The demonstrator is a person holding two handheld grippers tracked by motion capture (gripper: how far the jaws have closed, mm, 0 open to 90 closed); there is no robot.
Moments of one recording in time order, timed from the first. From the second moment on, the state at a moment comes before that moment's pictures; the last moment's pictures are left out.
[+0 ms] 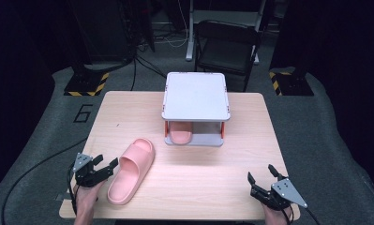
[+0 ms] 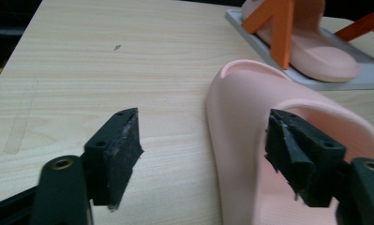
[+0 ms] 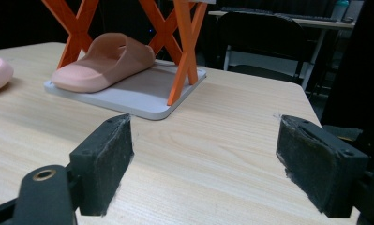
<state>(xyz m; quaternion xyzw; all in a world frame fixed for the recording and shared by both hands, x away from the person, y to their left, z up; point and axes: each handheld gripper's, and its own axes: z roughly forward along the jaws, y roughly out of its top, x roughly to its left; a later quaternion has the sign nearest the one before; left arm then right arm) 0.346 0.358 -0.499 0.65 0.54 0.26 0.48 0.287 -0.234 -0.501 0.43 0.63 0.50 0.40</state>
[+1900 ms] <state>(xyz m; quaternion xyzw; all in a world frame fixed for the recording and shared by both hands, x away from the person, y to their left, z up) 0.366 0.339 -0.513 0.73 0.48 0.20 0.45 0.290 -0.232 -0.502 0.43 0.64 0.51 0.39</state>
